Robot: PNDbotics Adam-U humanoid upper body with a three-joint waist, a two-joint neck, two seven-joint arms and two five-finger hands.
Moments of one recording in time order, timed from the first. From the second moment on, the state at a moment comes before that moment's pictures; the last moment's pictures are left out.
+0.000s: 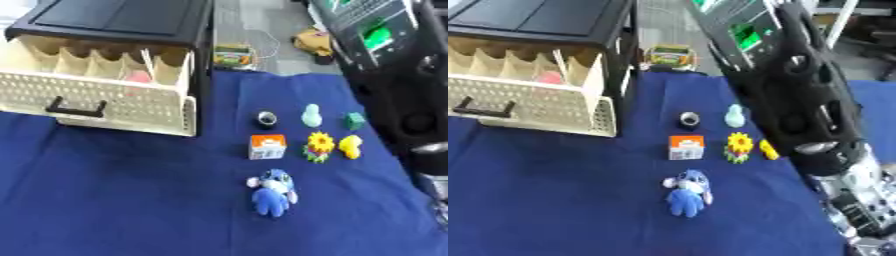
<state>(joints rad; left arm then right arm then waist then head) -0.68 0.70 -0.05 -1.99 -0.42 0.41 0.05 -1.22 -0.50 0.27 -1.76 0.47 0.48 0.28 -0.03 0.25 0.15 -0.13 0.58</state>
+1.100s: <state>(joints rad) -0.68 0.75 -0.07 -1.99 -0.46 0.27 -0.15 -0.73 -0.80 0.06 -1.98 -0.08 0.14 -0.32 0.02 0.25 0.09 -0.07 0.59</state>
